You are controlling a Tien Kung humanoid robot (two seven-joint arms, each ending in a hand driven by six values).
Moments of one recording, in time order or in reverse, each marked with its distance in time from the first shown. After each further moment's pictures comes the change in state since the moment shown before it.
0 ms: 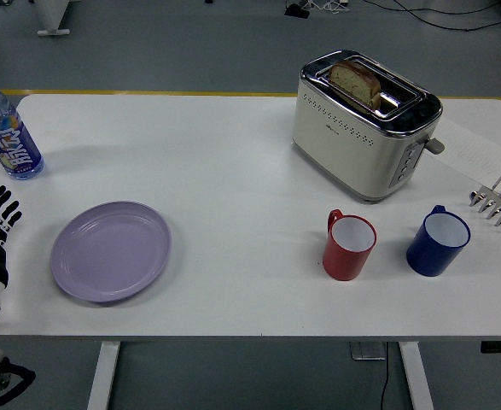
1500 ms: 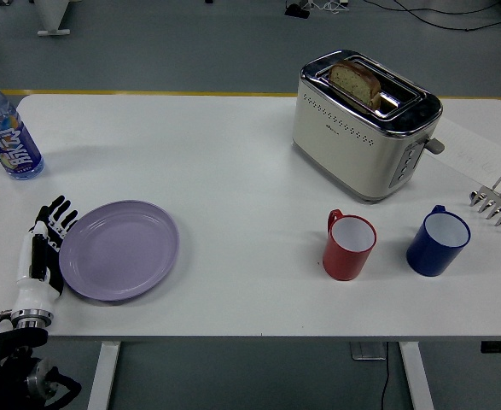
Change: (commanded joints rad) left arm -0.001 -0.048 0.182 0.005 -0.064 0.019 -0.049; right arm 0.007 -0.003 -0.002 0.000 -0.008 0.006 -0.001
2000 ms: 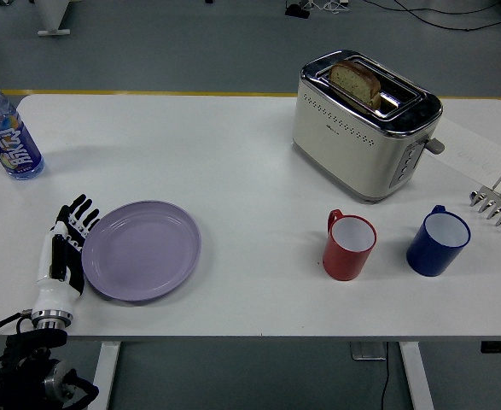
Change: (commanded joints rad) left arm 0.003 -0.010 0.094 -0.031 -0.052 0.012 -0.021; right arm 0.001 -0.001 0.004 0.001 -0.010 0.002 -0.003
